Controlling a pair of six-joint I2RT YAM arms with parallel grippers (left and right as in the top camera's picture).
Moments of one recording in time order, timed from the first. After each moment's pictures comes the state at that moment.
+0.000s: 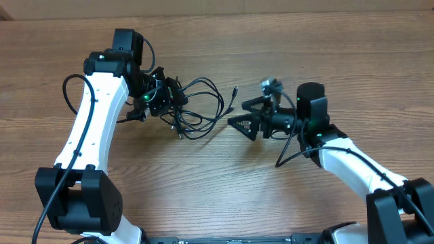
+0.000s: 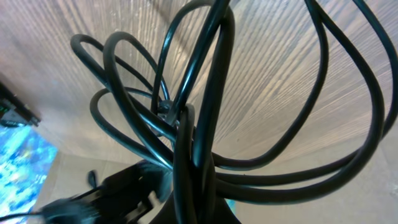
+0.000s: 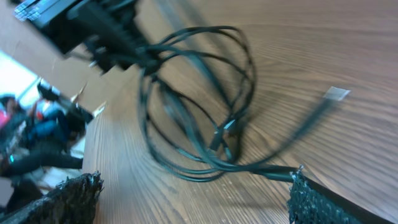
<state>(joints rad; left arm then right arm) -0.08 1.77 1.58 -1.17 0.62 -2.05 0.30 1.52 0.71 0.34 -0.92 0.22</state>
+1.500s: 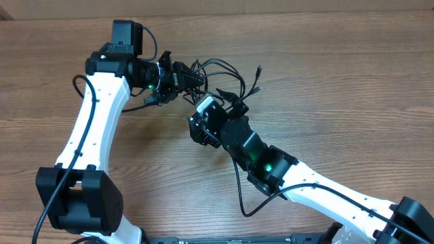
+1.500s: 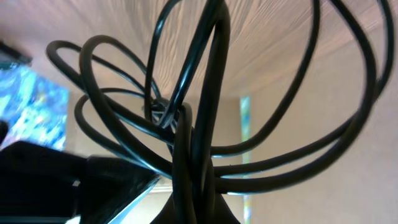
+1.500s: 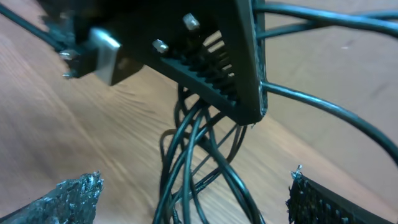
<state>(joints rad) -0.09 1.77 1.58 -0.94 0.95 -2.07 0.89 1.46 0.86 0.26 0.34 -0.24</state>
